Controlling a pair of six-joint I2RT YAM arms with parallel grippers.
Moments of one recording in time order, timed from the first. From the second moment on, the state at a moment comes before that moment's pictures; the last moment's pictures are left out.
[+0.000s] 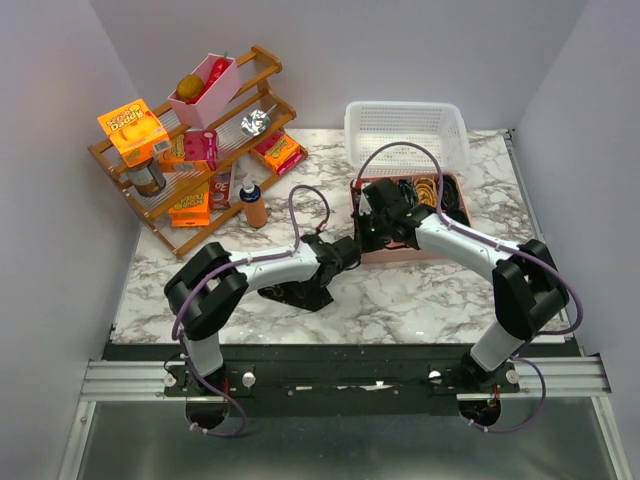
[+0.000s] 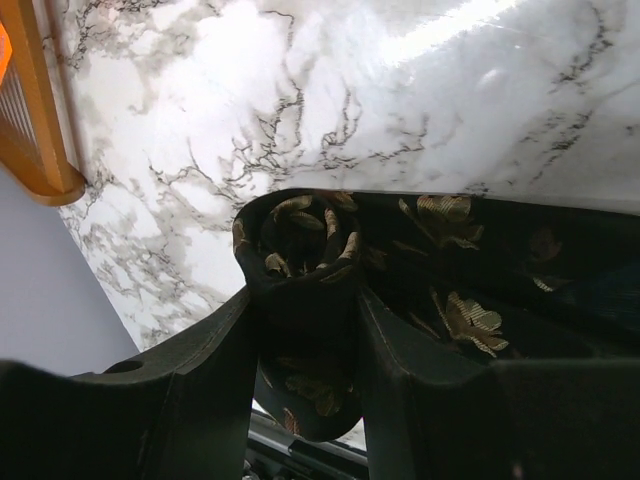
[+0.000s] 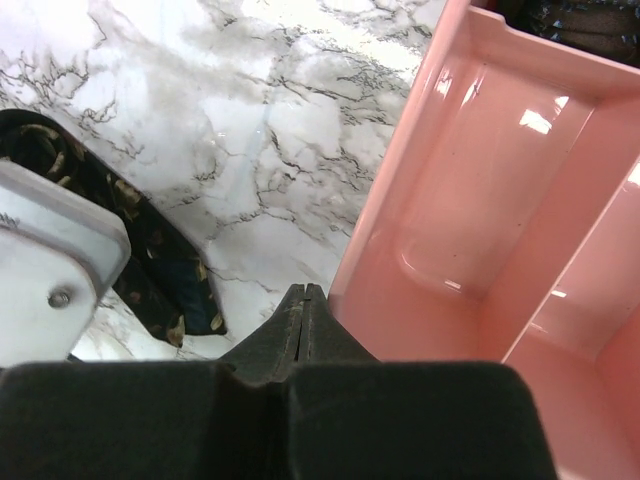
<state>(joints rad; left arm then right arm) -0.93 1.78 1.15 -0.94 -0.68 -0.43 0.63 1.65 1.15 -0.41 -0.14 0.32</state>
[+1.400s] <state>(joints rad) -0.73 1.09 0.82 -0.59 -0.25 -0.54 0.75 1.72 1.26 -0.40 -0.24 0.26</state>
